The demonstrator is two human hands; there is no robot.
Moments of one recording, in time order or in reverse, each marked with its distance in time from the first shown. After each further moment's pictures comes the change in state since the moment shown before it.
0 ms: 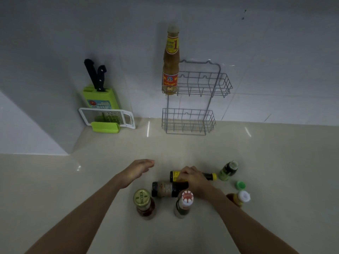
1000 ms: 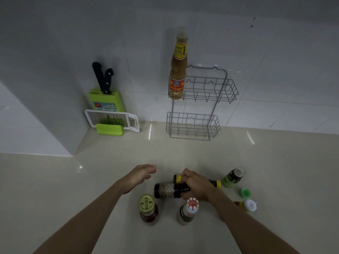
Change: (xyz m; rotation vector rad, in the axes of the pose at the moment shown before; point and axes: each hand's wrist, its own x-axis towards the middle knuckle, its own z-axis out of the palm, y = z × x) left_hand 0.002 -0.014 -0.006 -0.043 -0.040 -0.039; right_hand 0.011 -0.012 -0.014 -0.127 -0.109 -0.030
